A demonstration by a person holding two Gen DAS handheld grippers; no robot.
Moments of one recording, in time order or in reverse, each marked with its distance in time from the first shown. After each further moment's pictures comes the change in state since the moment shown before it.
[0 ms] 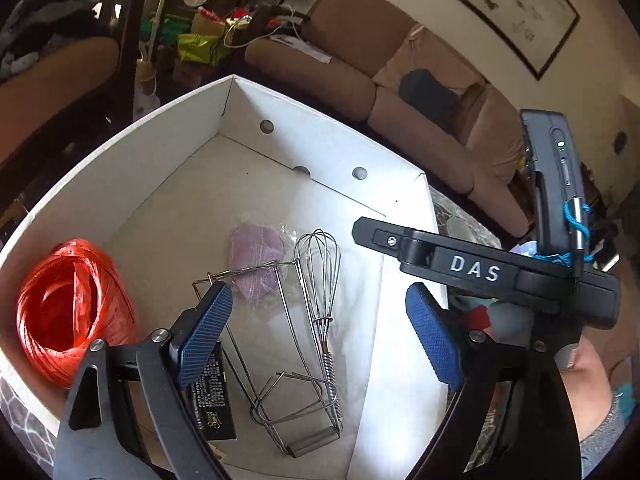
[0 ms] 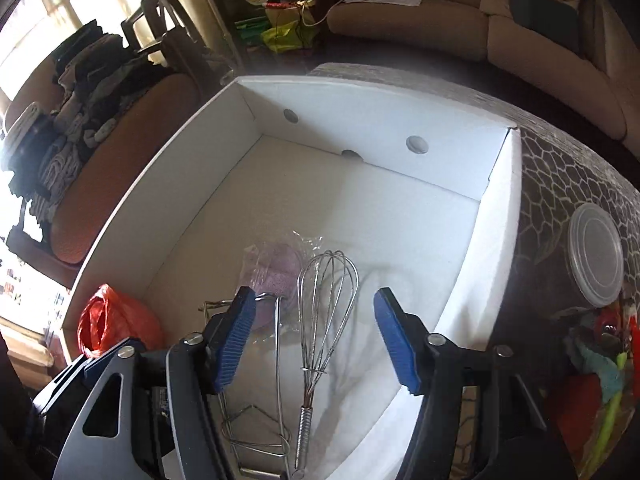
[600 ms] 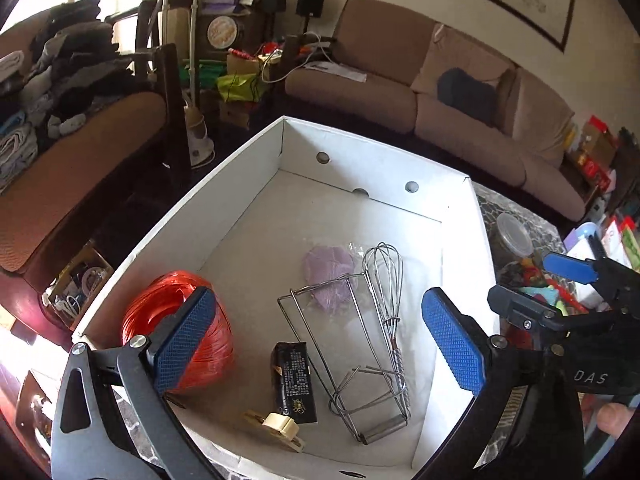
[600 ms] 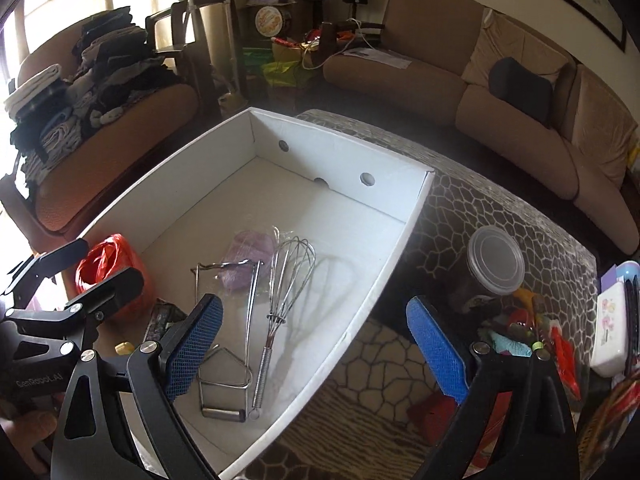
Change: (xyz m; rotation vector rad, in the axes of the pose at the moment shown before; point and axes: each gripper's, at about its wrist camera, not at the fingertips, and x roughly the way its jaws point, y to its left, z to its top) left arm -0.032 -0.015 -0.002 0.117 -0.079 0.249; right arm -0.075 0.017 -0.043 -0.170 -0.134 -0.187
